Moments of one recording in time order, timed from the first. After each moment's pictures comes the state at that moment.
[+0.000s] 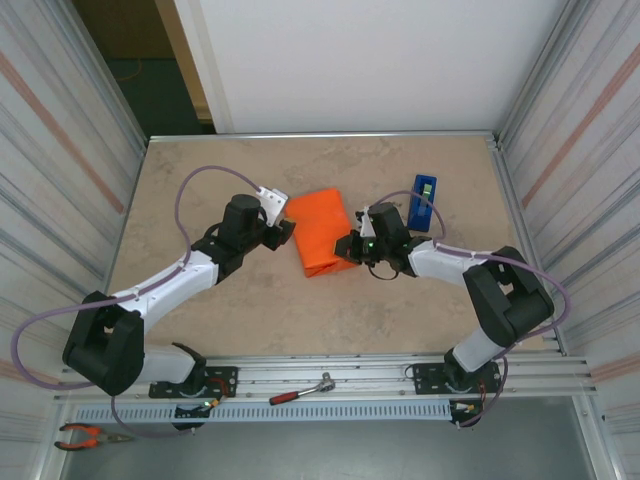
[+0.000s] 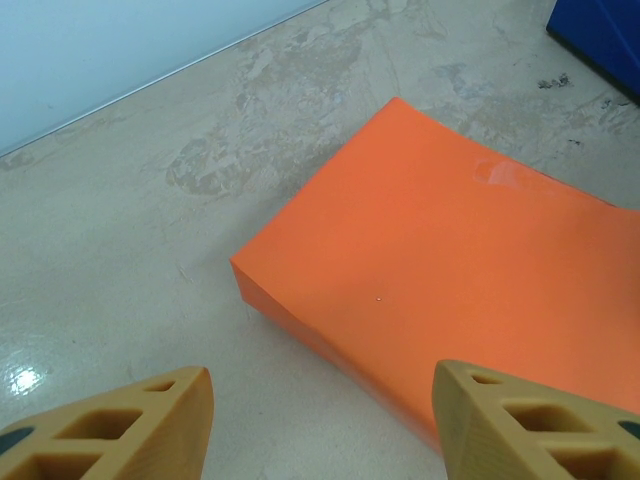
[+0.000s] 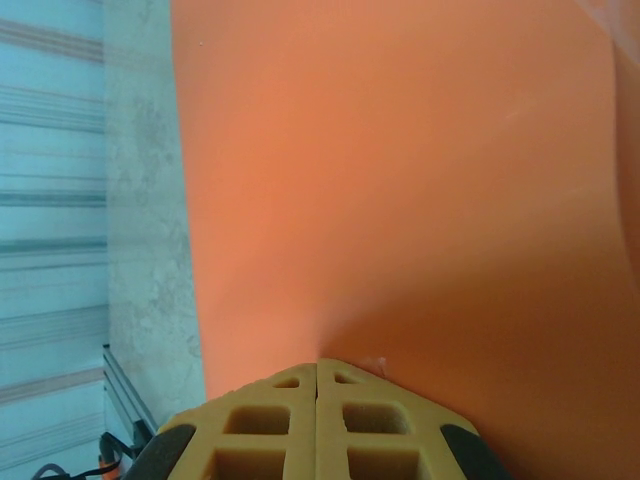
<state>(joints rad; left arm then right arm) -0.53 1.32 0.80 -0.01 -0.04 0.13 0.55 1.60 0.78 0.09 -0.47 0.86</state>
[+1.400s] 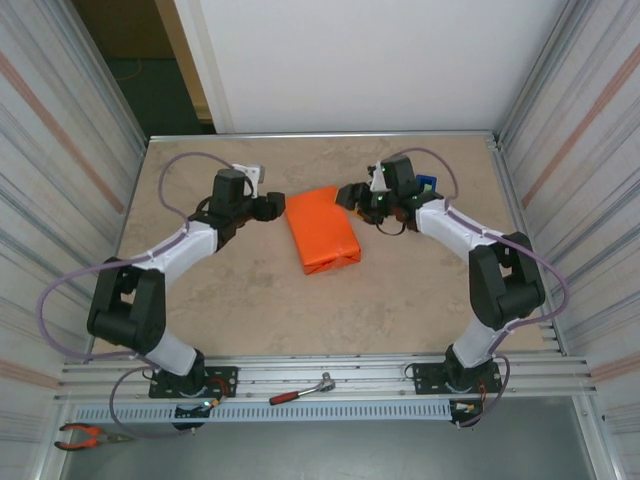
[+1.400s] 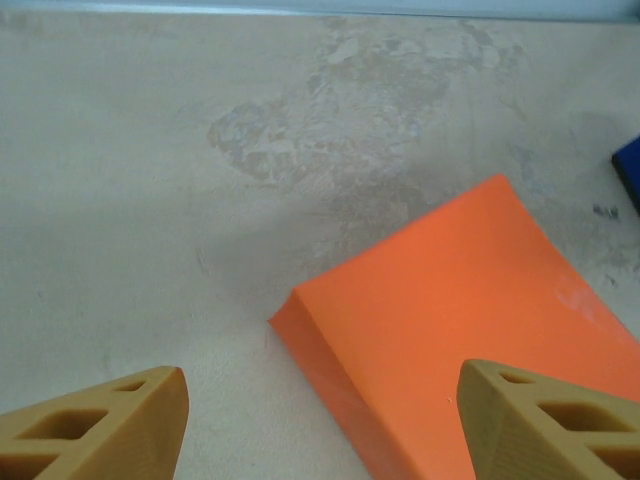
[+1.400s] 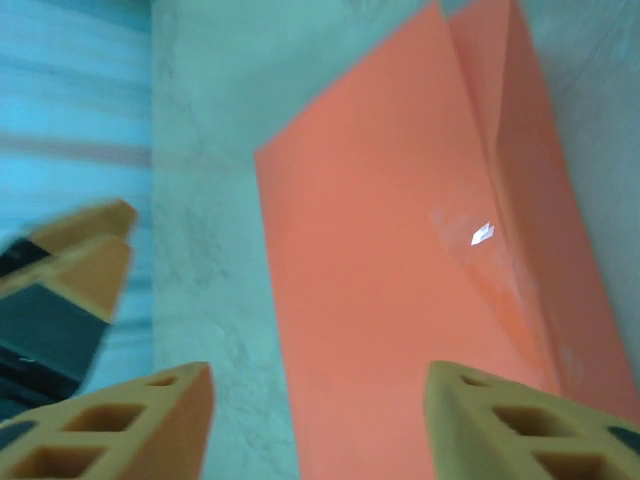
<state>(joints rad) -0.32 1.56 0.98 -0.02 0.15 -0.25 0.39 1.69 1.19 -0.21 -0.52 0.80</state>
